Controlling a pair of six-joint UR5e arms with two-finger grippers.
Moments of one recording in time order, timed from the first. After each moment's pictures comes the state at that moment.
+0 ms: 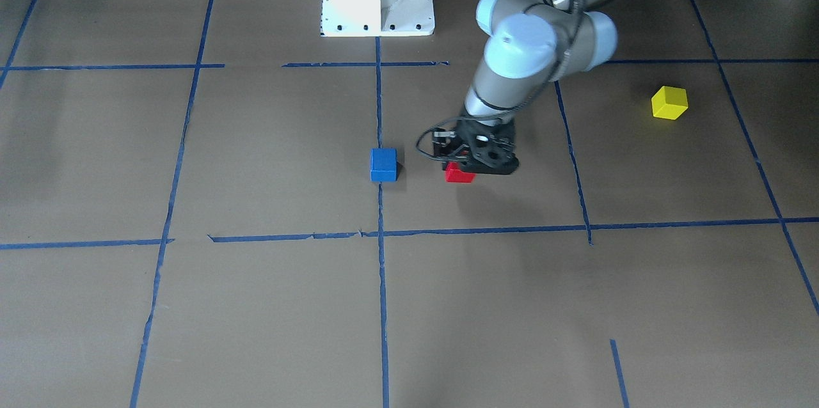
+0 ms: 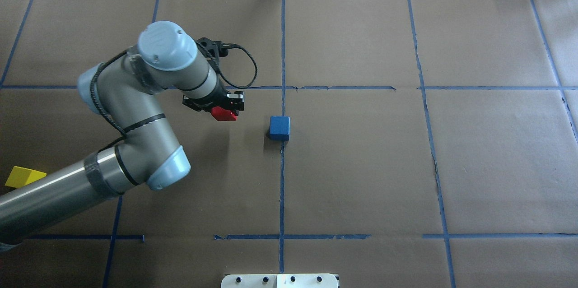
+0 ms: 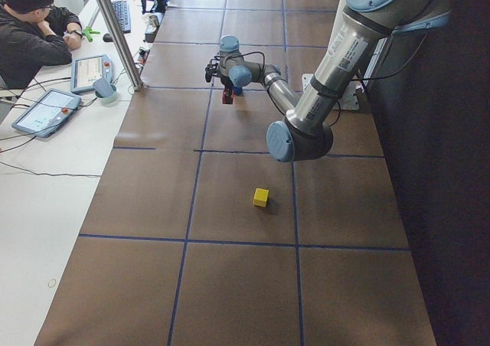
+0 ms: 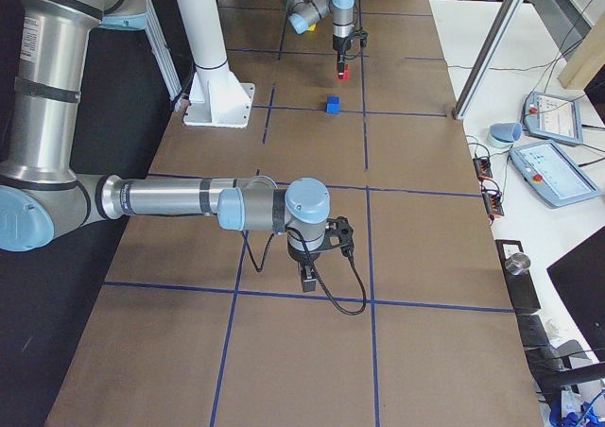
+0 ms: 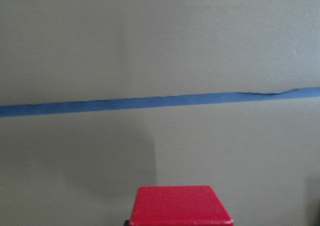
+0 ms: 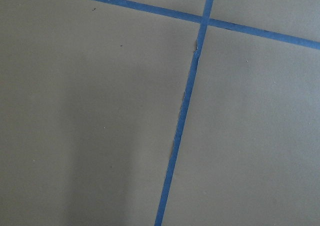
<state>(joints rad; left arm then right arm) -0.60 -2.28 -1.57 -1.70 -1.95 -1.16 1.53 -1.80 1.85 -1.61 2.34 -0.17</state>
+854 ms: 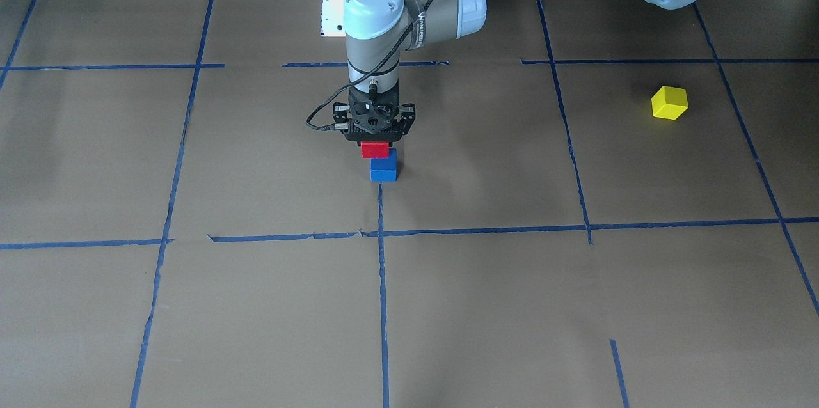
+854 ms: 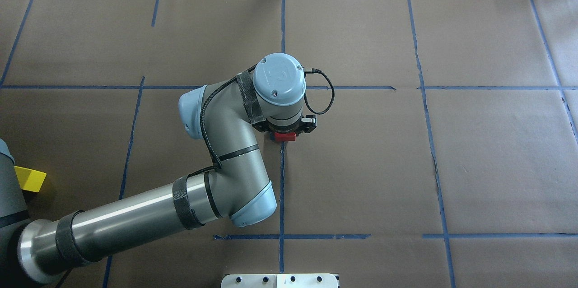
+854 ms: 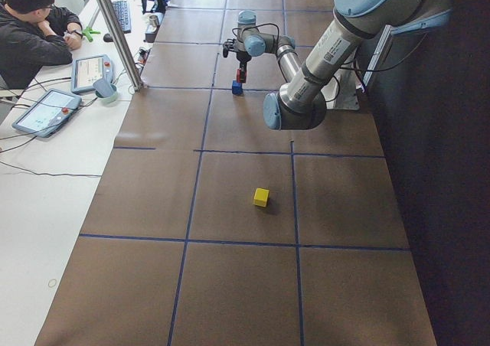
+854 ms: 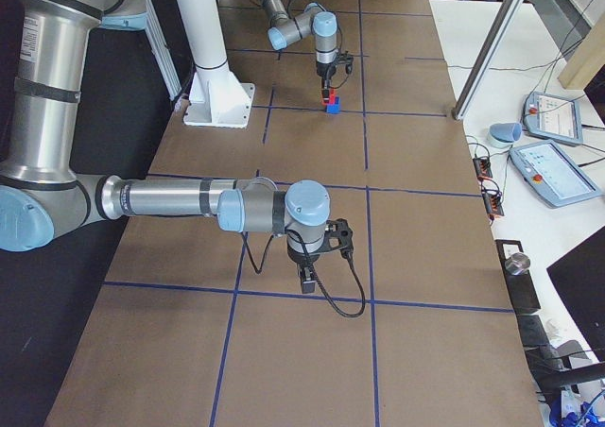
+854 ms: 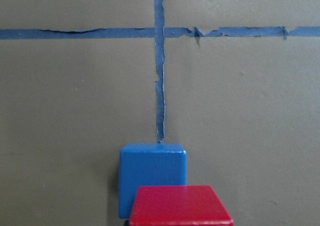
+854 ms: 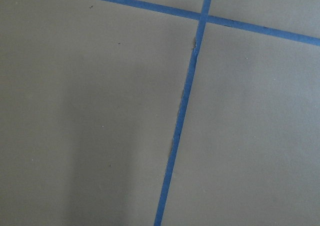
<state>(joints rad) -0.48 -2.50 -1.44 -1.58 -1.82 -1.21 1.53 -1.80 1.84 -1.61 2.34 -0.17</state>
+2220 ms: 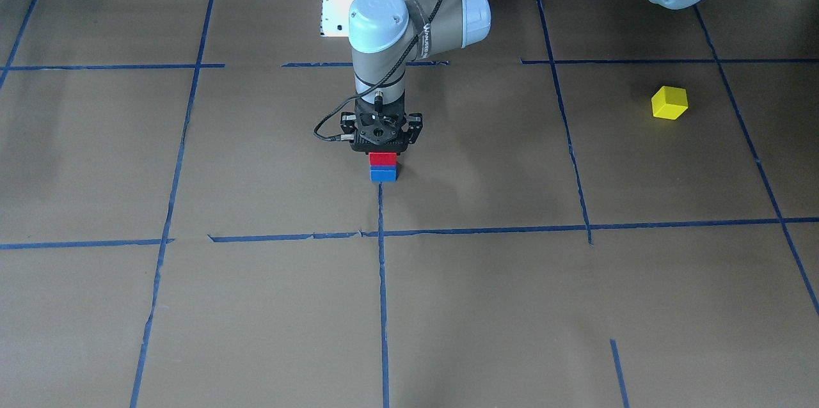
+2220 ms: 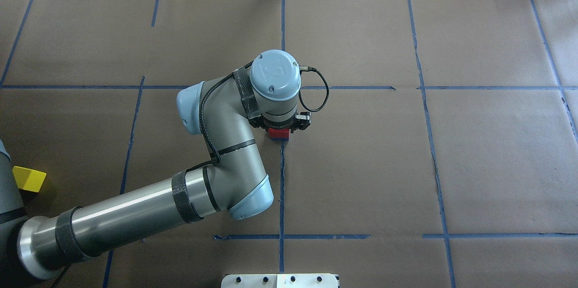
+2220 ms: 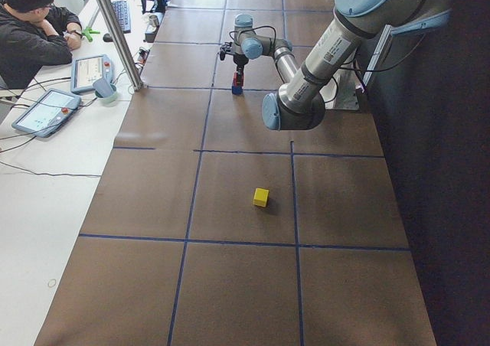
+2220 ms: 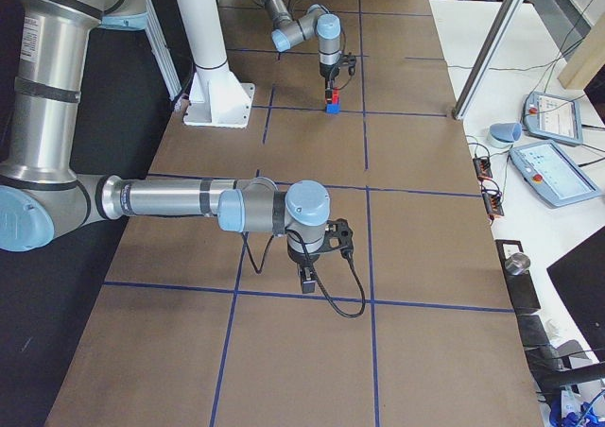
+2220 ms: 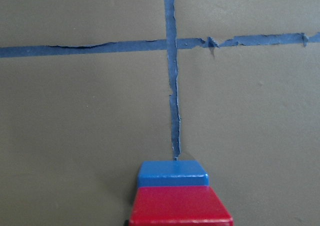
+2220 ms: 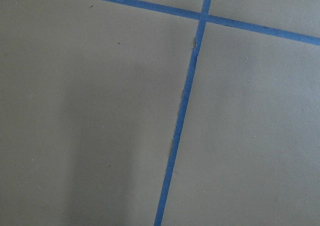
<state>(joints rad) -0.49 -2.49 -1.41 -1.58 -1.82 -1.18 1.53 -1.80 1.84 -1.61 2.35 -0.17</state>
